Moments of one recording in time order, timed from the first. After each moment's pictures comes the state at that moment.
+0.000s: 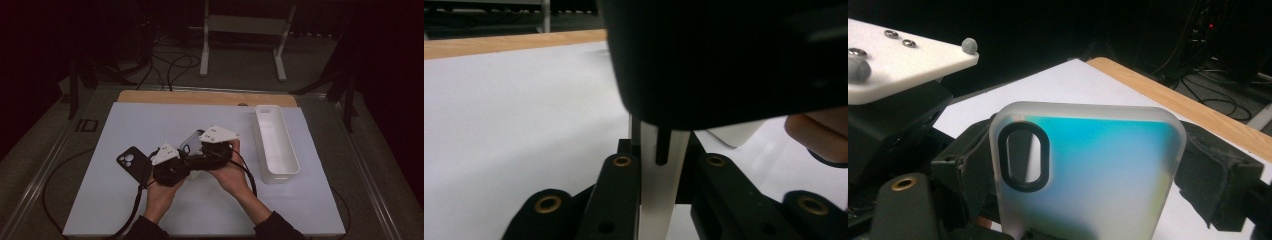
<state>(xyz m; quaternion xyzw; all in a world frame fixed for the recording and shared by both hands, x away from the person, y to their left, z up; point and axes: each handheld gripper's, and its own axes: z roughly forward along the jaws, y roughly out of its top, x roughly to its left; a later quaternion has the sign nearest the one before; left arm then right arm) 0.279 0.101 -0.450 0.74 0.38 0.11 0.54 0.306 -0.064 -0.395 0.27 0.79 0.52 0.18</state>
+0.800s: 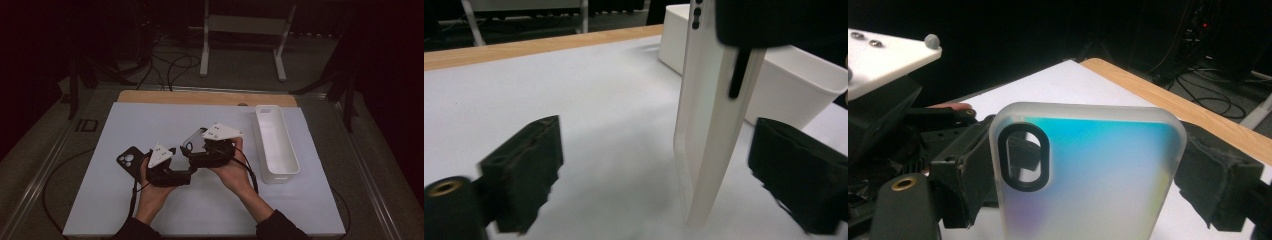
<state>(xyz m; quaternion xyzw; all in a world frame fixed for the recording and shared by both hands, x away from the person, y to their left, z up) 0.275 0.118 -0.452 0.74 0.41 0.18 0.50 0.311 -0.071 -0.392 0.29 0.79 0.52 0.18</state>
